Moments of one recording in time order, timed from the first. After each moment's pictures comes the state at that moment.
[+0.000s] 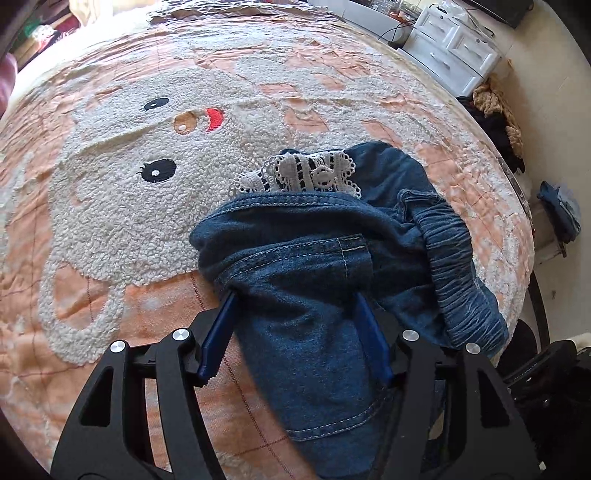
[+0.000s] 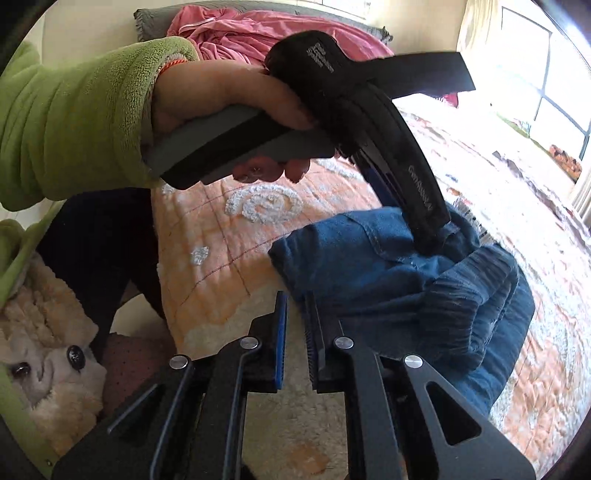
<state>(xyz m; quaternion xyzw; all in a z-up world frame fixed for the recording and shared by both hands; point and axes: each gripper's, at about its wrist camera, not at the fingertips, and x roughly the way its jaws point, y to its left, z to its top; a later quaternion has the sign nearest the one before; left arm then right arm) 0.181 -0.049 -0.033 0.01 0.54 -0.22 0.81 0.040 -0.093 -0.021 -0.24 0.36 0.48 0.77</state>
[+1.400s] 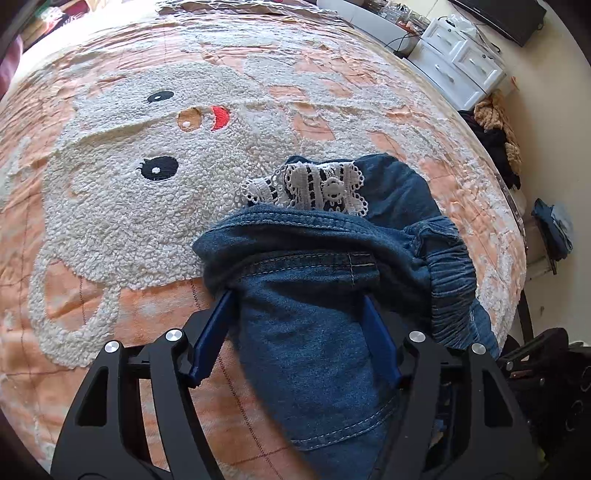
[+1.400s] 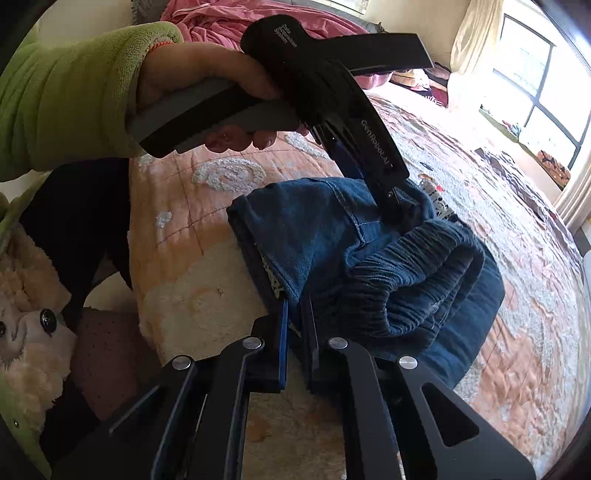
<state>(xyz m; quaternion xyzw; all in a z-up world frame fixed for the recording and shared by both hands) 0.190 -0.042 -0.035 -0.03 0.54 -0.22 0.81 0.050 -0.124 -0.023 -0.28 0.34 0.44 0.79</state>
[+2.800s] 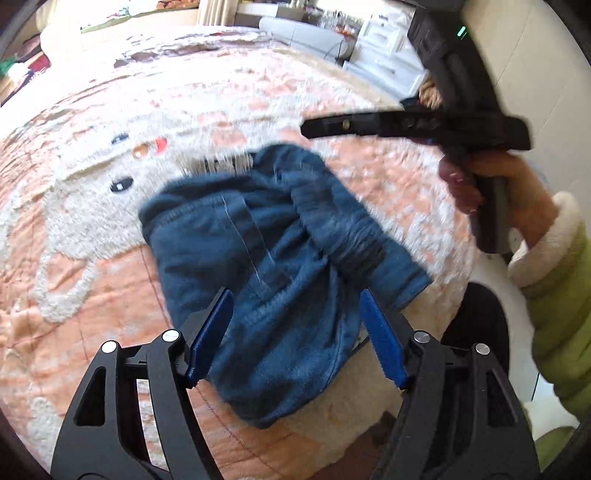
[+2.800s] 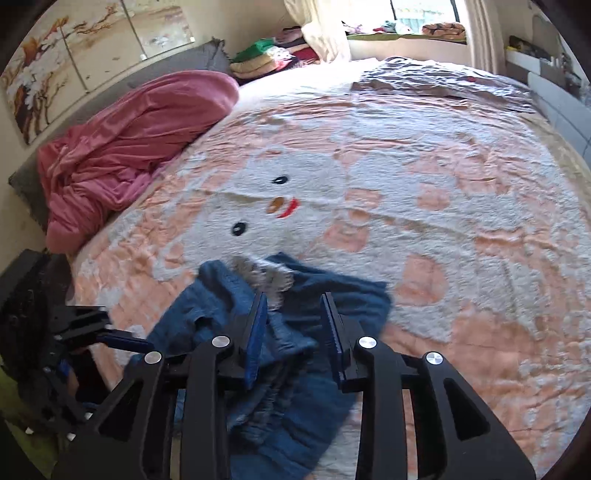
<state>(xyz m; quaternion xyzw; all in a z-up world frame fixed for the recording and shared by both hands) 0.101 -0.073 0.007 0.02 0.47 -0.29 0.83 0.219 -0.202 0.026 -0.01 0.44 0.29 0.85</state>
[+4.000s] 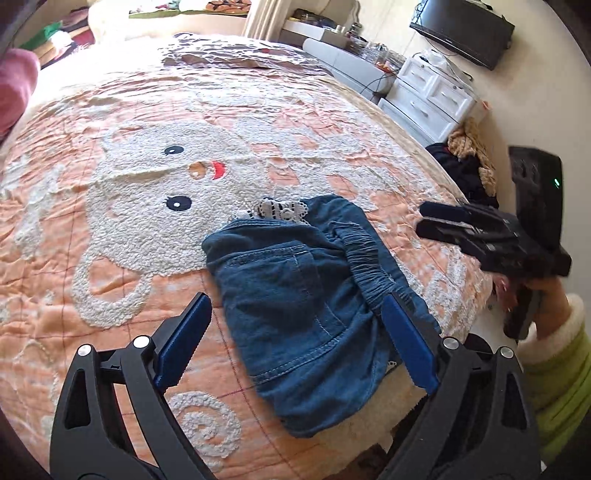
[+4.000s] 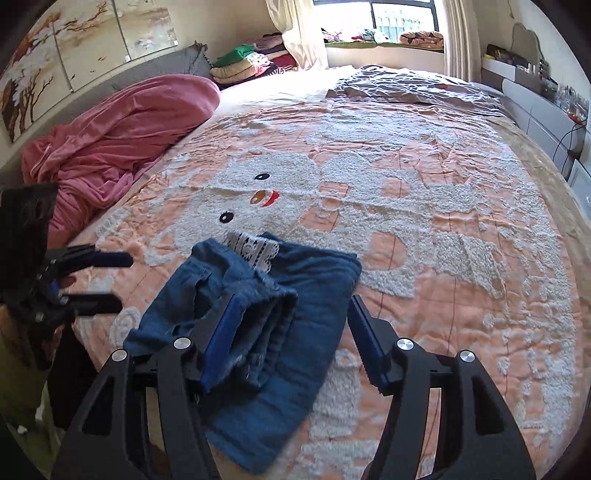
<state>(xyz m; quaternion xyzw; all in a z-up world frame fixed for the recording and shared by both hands) 0.127 -0.033 0.027 -0.05 0.46 -0.23 0.85 0.155 -0.220 0.040 -0.02 0.43 0.27 0.86</state>
